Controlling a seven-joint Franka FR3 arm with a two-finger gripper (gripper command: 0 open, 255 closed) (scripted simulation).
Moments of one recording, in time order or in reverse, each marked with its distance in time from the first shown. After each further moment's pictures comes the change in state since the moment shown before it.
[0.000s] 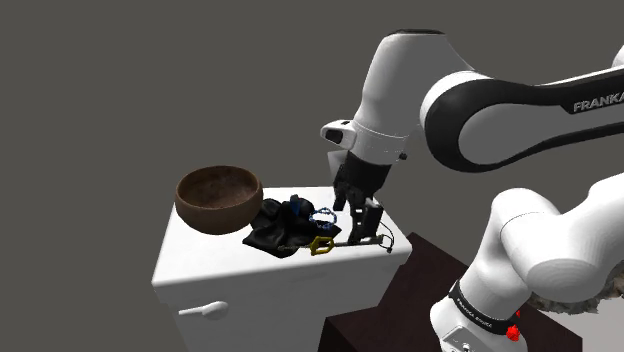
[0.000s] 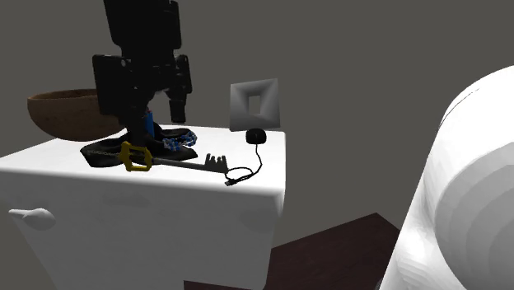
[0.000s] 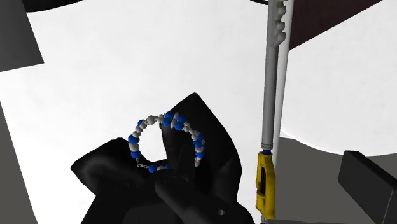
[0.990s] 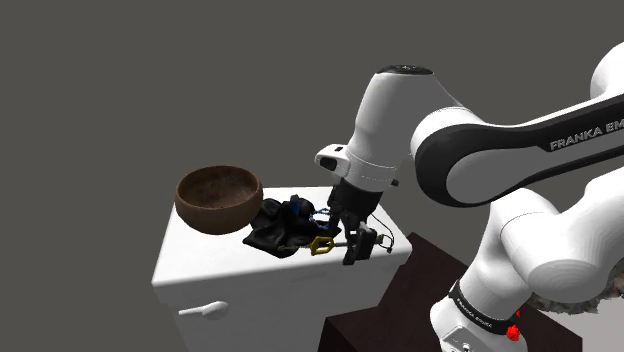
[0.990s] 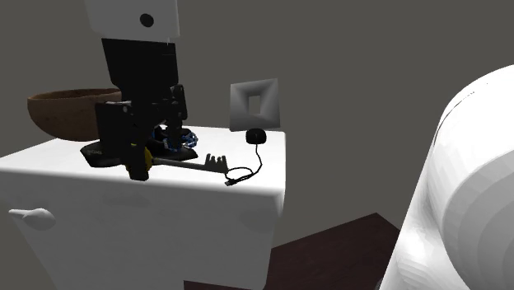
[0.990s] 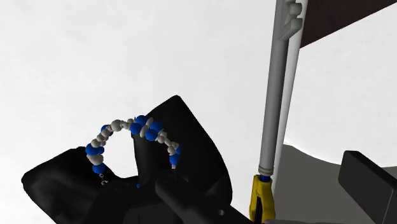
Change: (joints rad) arm 0.025 0.054 0.030 -0.078 0.017 0.138 -0.023
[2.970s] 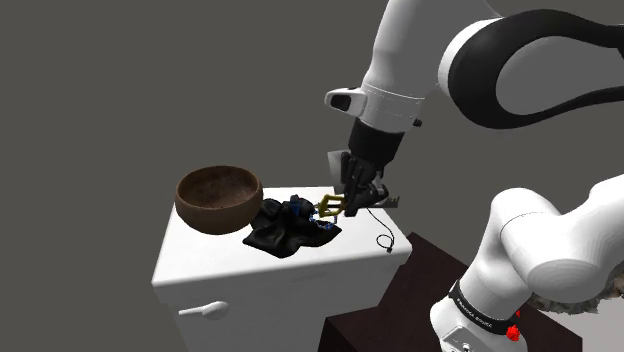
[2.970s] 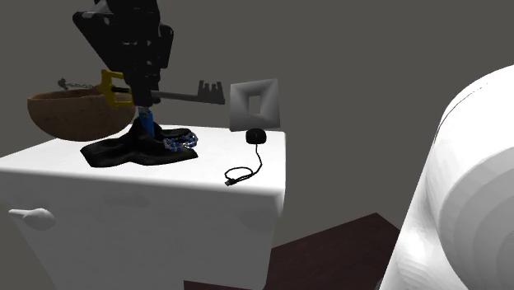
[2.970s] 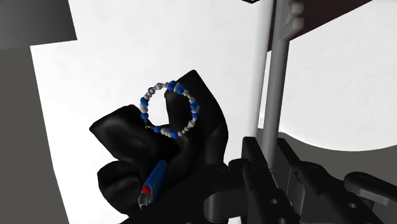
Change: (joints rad) arm -0.012 -0.080 -0.044 0.208 -0.034 -0.288 0.004
